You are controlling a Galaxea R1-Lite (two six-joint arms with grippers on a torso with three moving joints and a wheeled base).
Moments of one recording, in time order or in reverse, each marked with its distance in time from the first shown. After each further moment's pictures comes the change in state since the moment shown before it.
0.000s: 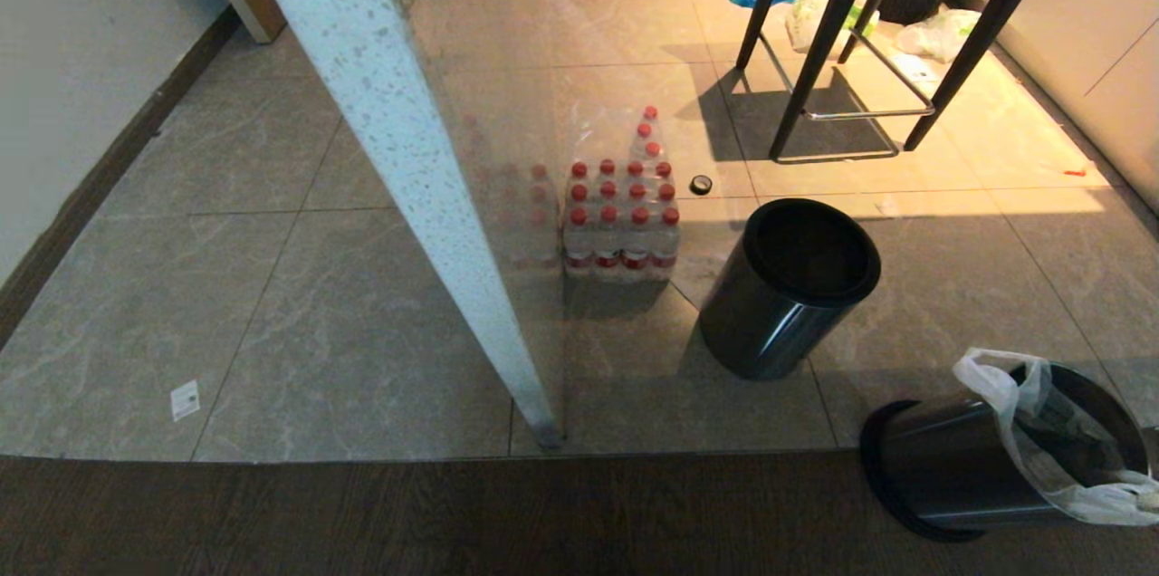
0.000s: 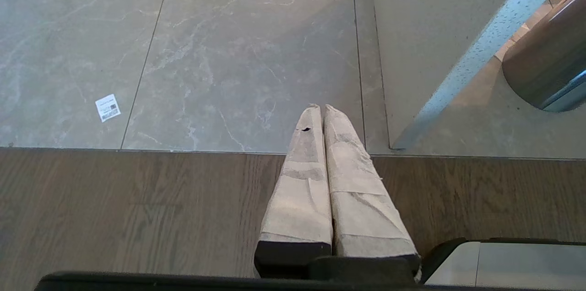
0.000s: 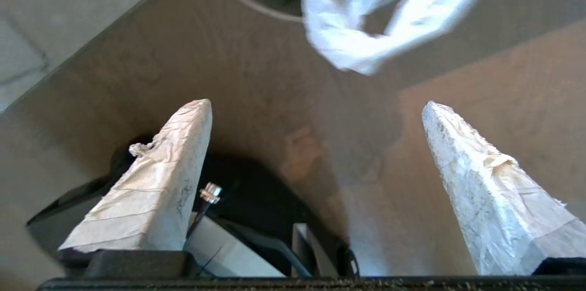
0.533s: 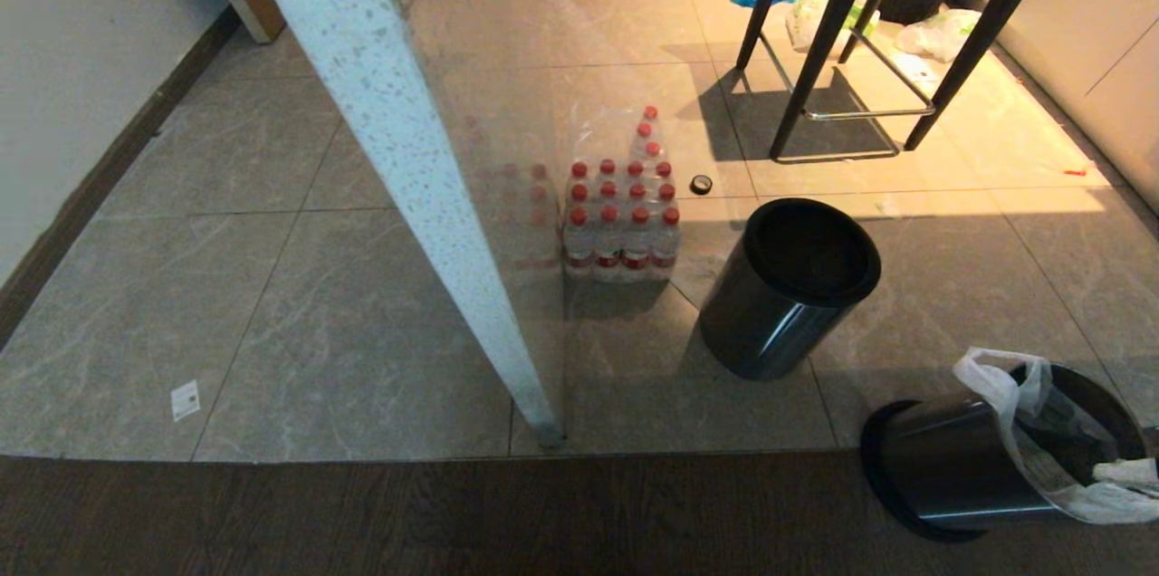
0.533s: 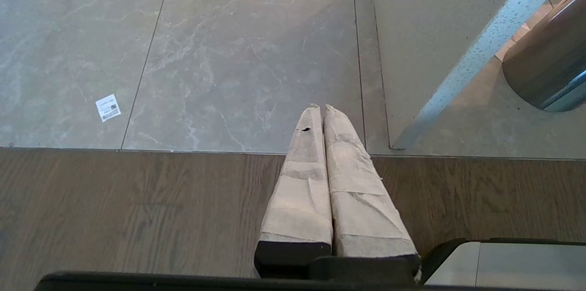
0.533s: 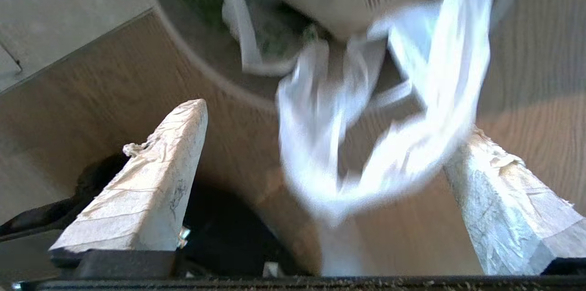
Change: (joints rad) left arm 0.000 0.000 0.000 0.000 0.000 0.000; right arm 0.090 0.202 -0.113 -0.163 0.009 0.009
